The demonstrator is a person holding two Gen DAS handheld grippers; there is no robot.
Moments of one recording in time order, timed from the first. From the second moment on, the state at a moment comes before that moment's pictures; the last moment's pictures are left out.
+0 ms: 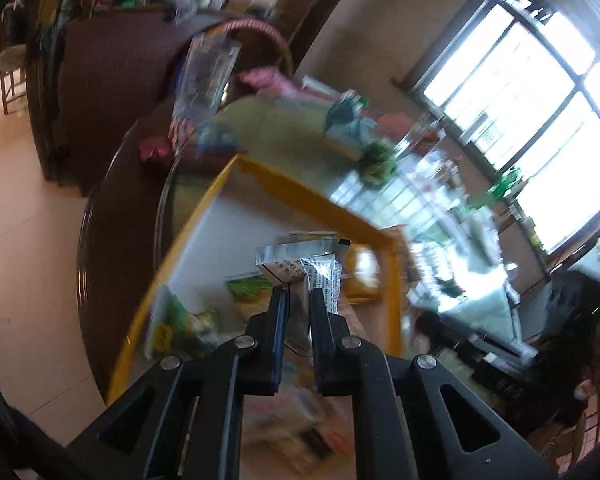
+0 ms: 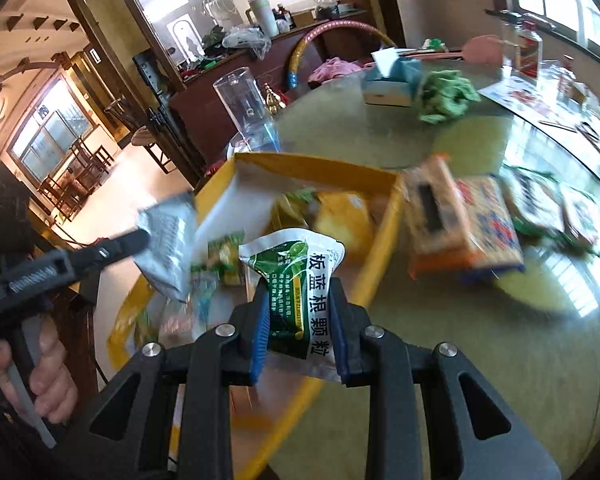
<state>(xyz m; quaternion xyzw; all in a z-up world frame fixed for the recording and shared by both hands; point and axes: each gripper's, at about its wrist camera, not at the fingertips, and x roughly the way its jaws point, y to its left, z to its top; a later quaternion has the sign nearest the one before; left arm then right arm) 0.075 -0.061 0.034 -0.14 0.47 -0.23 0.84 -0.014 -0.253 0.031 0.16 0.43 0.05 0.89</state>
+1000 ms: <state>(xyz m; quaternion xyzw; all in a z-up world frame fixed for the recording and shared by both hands) 0.043 -0.058 0.037 -0.07 0.42 -0.17 0.89 0.071 -0.232 0.041 0.16 0.43 0.06 0.89</state>
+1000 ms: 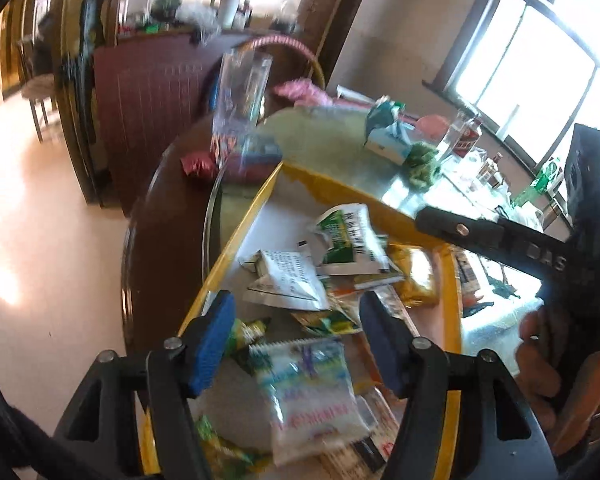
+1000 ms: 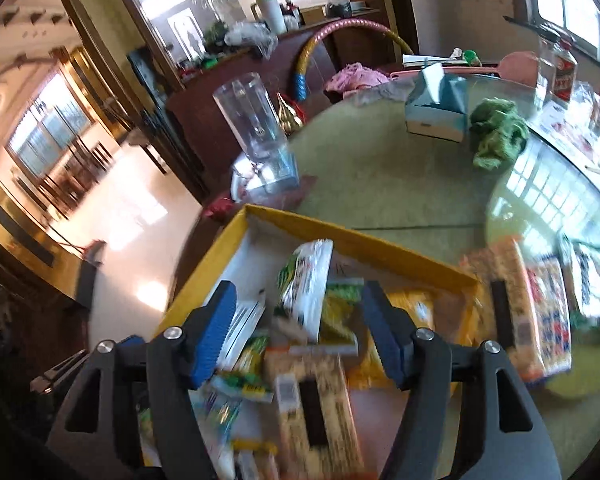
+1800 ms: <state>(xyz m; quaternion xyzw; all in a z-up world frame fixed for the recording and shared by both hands) -0.081 -0.183 0.050 -0.04 0.41 -0.25 0.87 -0.135 -0.405 0.030 0.29 0.39 0.01 0.88</state>
